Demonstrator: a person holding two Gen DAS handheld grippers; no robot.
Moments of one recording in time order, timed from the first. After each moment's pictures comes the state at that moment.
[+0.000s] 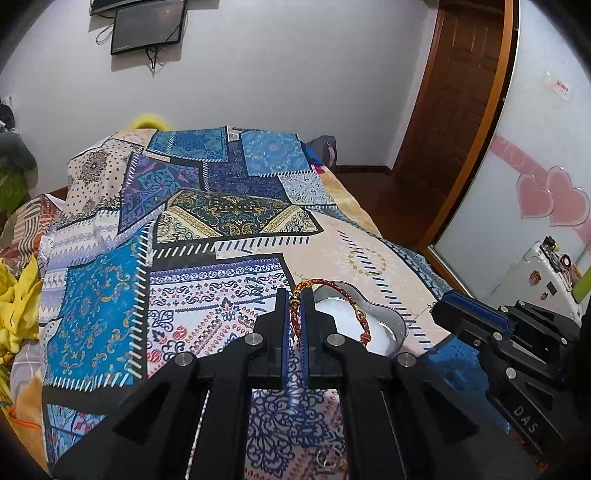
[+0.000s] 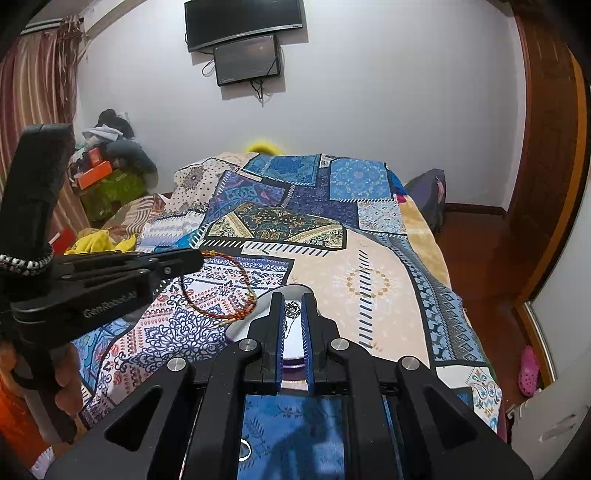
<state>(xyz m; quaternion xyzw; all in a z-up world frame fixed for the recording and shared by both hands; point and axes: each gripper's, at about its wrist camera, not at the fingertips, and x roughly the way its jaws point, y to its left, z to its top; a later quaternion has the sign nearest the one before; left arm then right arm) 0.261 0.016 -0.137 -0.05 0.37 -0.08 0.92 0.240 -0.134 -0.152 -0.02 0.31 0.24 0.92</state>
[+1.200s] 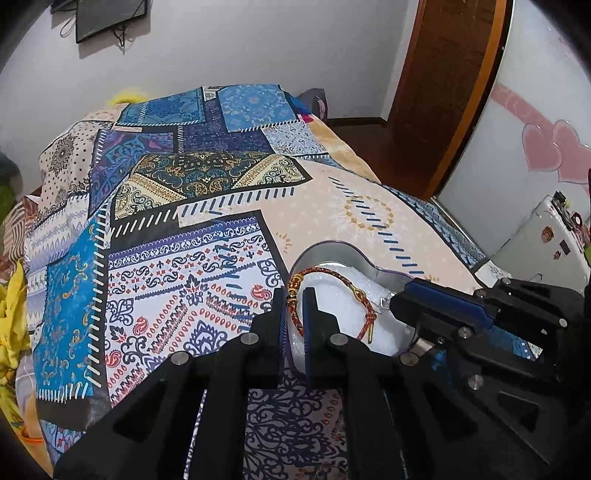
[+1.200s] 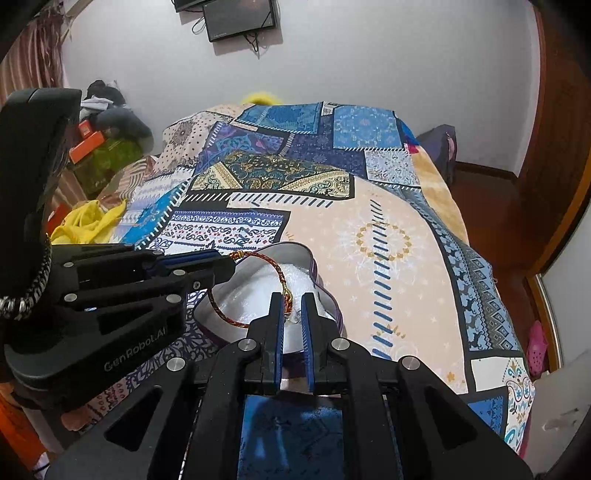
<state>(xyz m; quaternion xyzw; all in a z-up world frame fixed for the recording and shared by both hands) 0.294 -0.013 -0.180 -0.01 0.44 -0.10 0.89 0.273 -0.128 -0.186 -0.04 0.39 0.24 0.89</state>
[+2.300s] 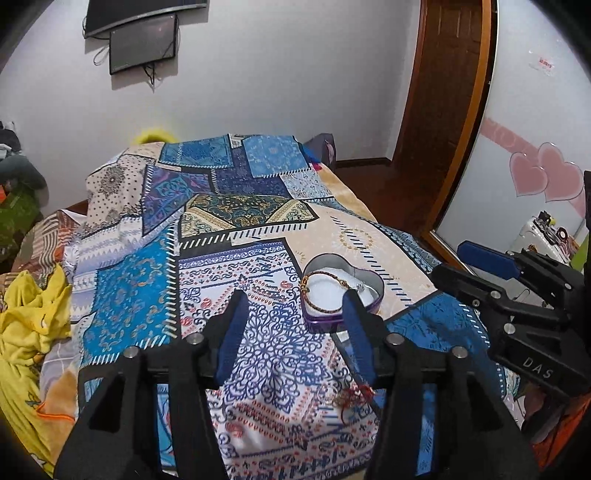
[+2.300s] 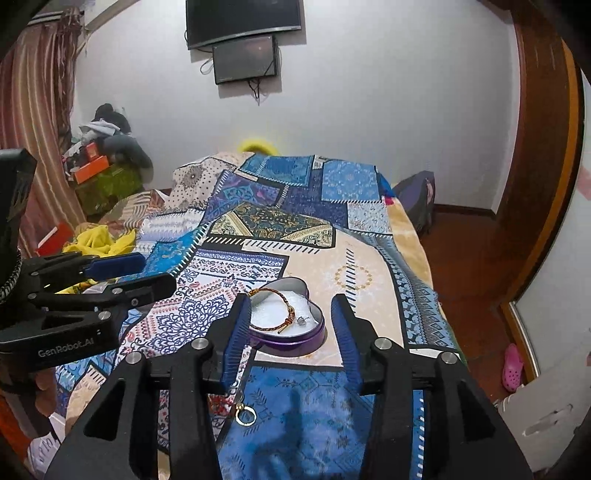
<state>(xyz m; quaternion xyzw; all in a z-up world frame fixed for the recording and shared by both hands) 0.191 0.014 -0.101 -0.01 0.36 -0.07 0.93 0.206 -0.147 -0.119 -0.04 0.31 0.22 0.93</state>
